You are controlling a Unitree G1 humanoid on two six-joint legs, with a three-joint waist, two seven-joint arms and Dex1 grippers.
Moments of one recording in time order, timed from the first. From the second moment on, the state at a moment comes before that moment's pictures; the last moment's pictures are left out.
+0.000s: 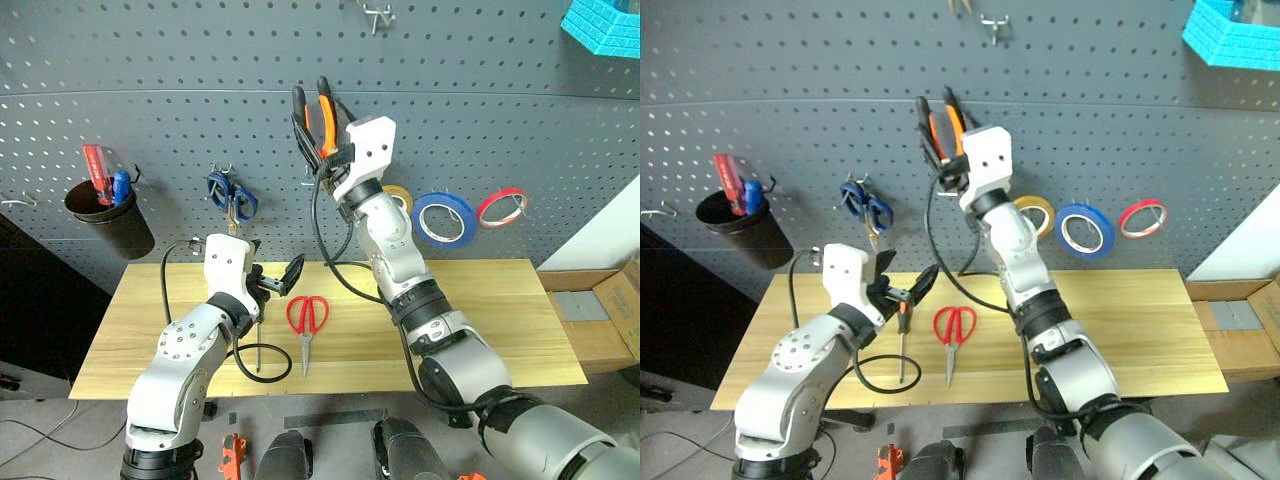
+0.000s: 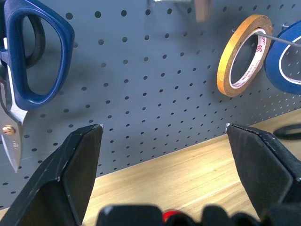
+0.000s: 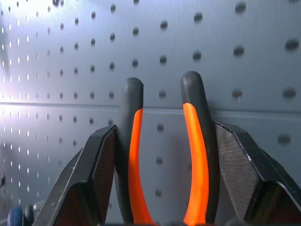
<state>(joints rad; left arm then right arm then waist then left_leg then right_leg) -0.11 0.31 0.08 -0.54 -0.31 0.65 -0.28 -1.02 0.14 0.09 0.64 0.10 -0.38 0.16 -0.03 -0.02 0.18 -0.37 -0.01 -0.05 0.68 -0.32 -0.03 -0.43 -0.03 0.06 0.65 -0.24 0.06</state>
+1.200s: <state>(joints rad) -0.15 0.31 0.08 -0.50 -0.31 0.61 -0.30 -1.12 0.15 0.06 0.64 0.17 -0.37 0.16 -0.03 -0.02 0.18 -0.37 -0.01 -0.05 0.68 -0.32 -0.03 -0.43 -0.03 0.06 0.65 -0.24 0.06</state>
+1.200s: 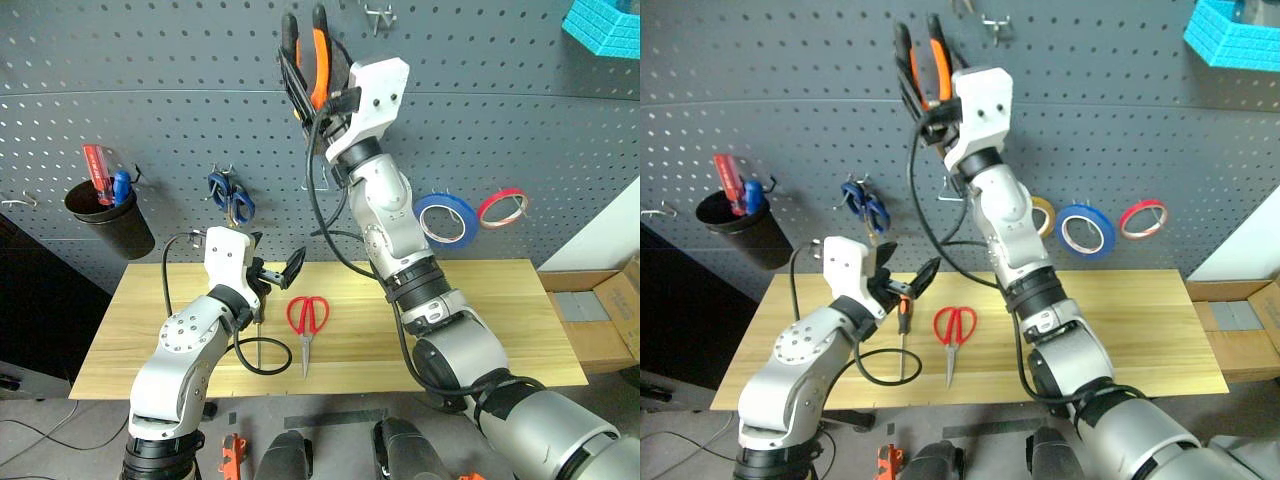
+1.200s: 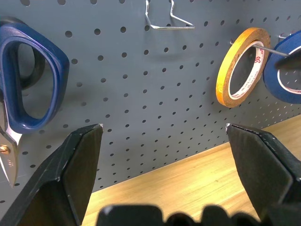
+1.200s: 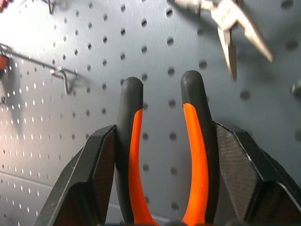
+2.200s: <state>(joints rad) -0.13 0.32 0.08 -0.50 -0.31 0.62 -0.29 -0.92 0.13 0.07 0.80 0.13 -0.26 0.21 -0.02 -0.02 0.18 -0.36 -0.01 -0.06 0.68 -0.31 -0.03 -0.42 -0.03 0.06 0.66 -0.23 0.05</state>
